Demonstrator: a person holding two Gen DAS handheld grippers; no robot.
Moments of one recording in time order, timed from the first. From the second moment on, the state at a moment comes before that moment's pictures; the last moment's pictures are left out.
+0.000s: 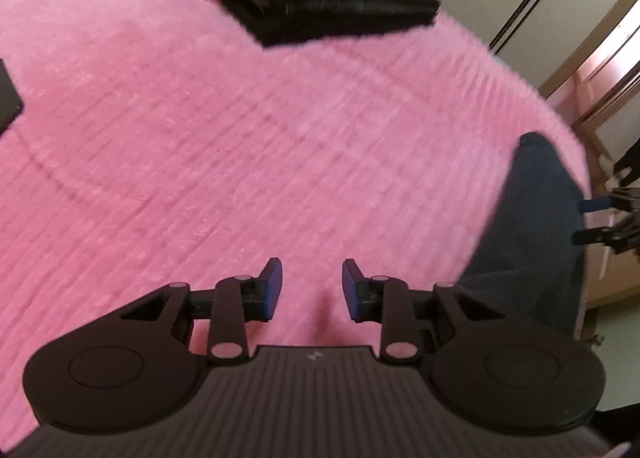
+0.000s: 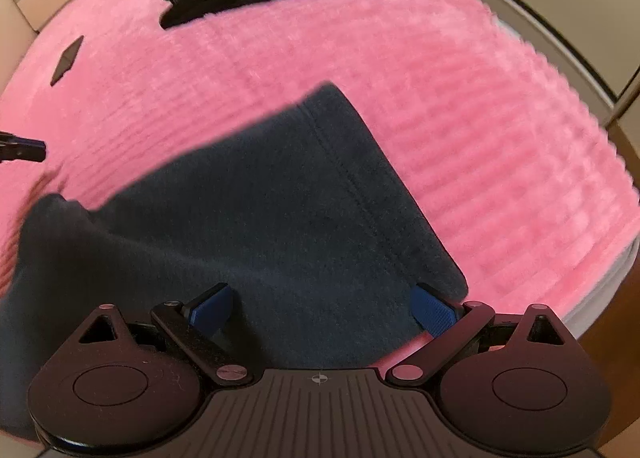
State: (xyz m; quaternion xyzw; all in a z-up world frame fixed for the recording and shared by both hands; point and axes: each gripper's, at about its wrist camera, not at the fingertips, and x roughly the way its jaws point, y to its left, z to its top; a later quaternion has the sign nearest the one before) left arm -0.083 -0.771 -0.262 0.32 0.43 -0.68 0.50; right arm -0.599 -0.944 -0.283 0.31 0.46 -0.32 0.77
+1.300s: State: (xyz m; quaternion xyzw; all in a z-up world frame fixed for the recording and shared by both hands) left arm 0.050 -0.170 -0.261 0.23 0.55 -0.43 0.68; right arm -0.371 -0.525 -0.290 0.21 0.54 -0.19 0.79
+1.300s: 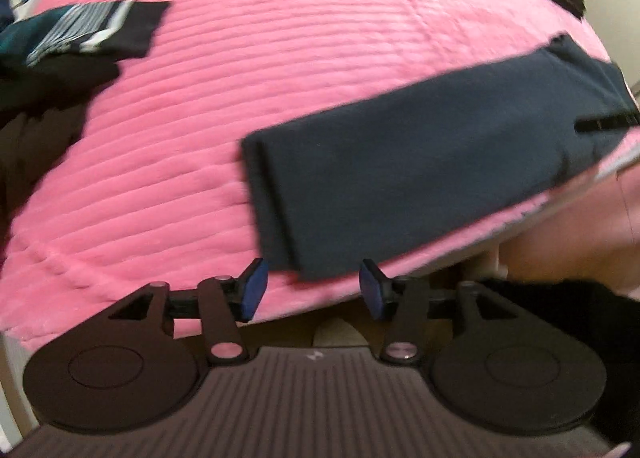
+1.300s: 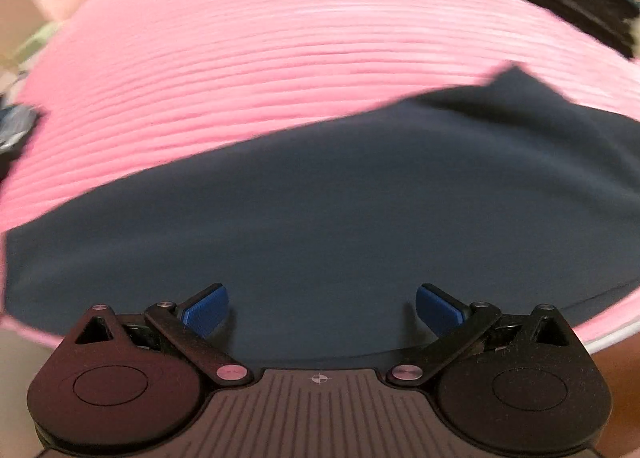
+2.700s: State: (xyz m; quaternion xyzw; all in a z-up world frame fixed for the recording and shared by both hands) left arm 0.035 -0.253 -0.166 0.15 0.49 -0.55 0.66; right arm -0.421 -0.486 -0.231 0.16 0.53 -0.23 0.80
